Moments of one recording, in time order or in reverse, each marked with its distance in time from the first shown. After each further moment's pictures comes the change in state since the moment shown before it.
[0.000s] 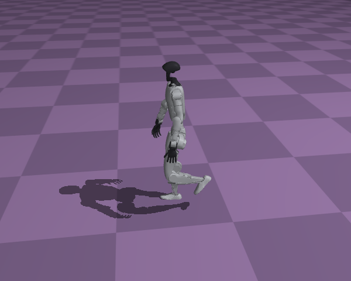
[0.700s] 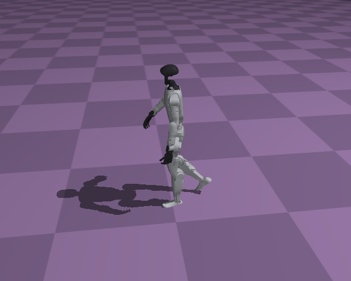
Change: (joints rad) left arm -0.063 -0.125 0.191 0.152 -0.351 -0.058 0.007; right arm 0.066 -0.270 0.036 -0.459 -0.096 -0.127 0.119; waist 0.221 0.151 -0.022; left_leg 0.291 0.089 0.263 -1.620 0.256 -0.267; right_leg -0.039 0.117 0.023 0.930 0.049 -0.050
